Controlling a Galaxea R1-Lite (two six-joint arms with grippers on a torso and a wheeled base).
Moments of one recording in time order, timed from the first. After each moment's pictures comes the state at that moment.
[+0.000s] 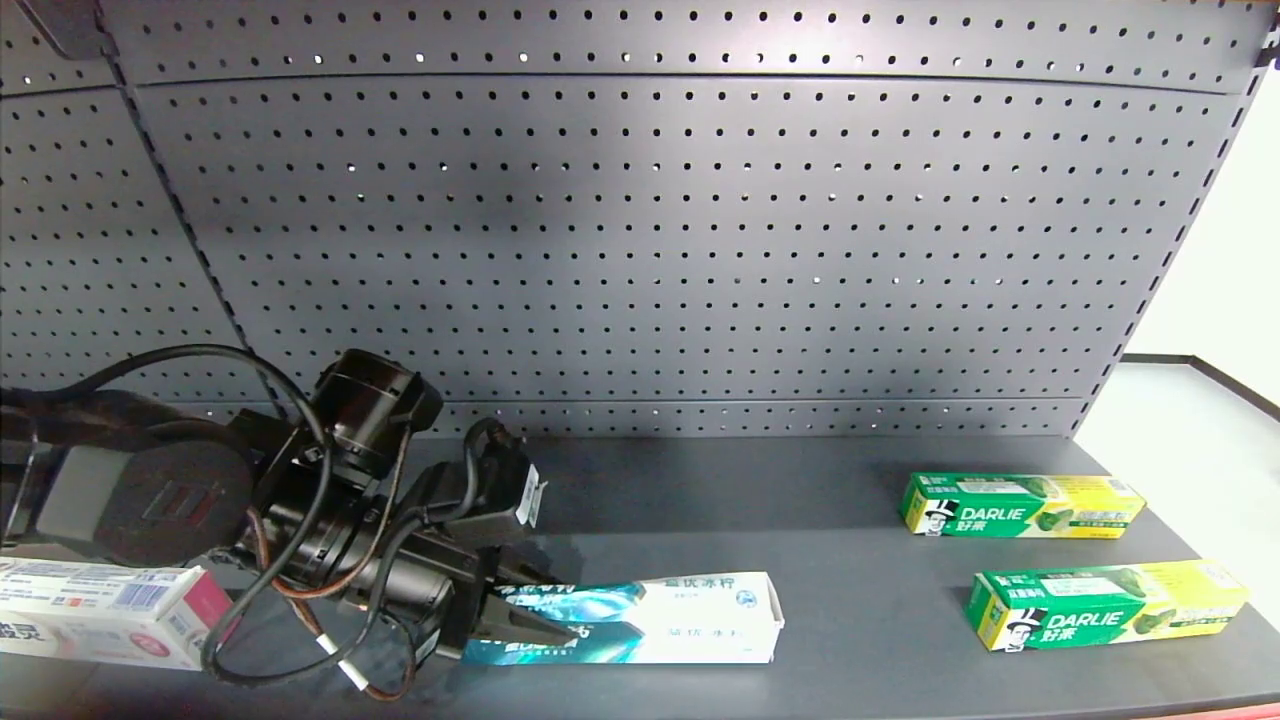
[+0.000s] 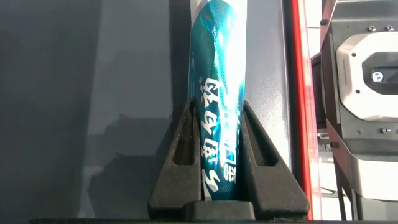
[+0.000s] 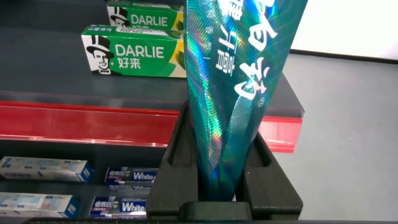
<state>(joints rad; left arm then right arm) -0.37 1.74 -0.97 0.26 -0.78 0.94 -0.07 0.08 0.00 -0.07 0.07 -0.08</state>
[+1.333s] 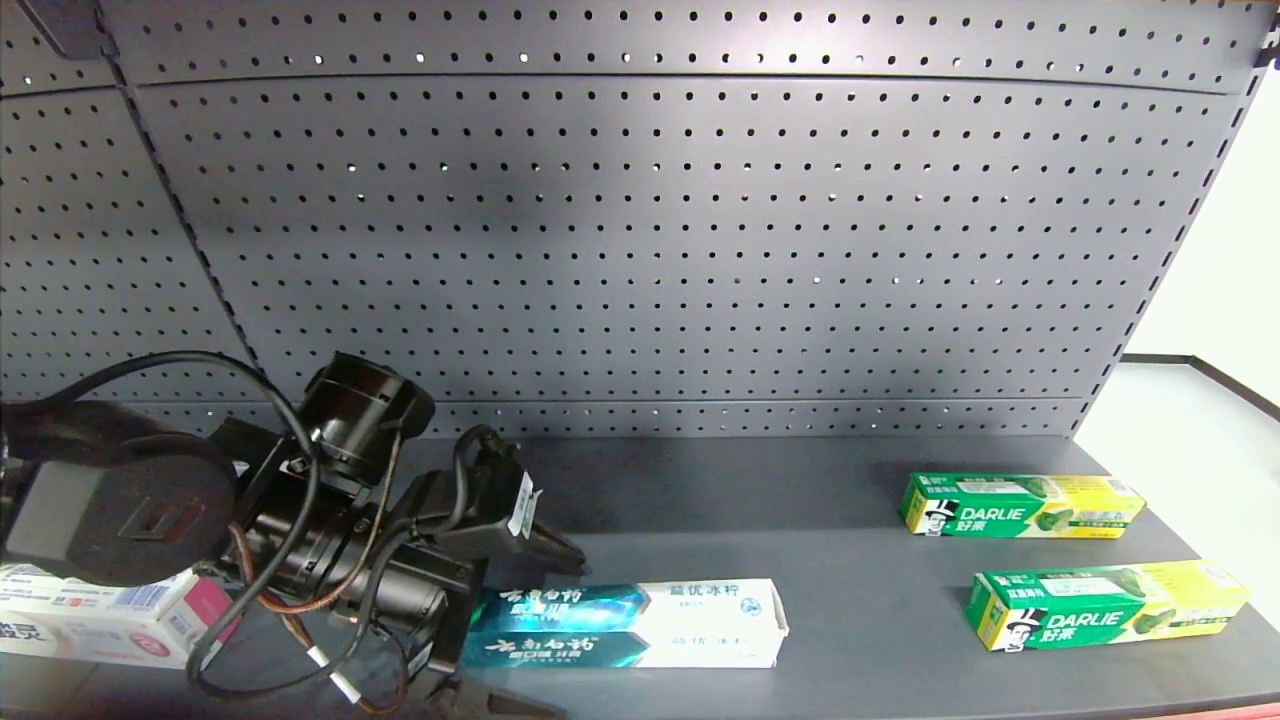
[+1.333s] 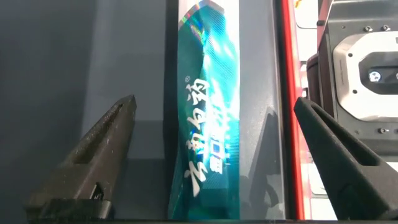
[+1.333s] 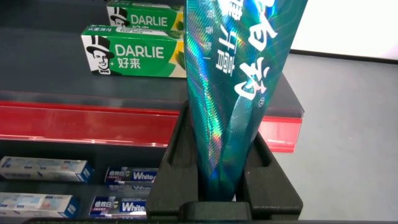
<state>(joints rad) -0.38 1.71 -0.94 0.24 -0.78 0.94 -0.07 0.08 0.00 -0.07 0.07 -0.08</state>
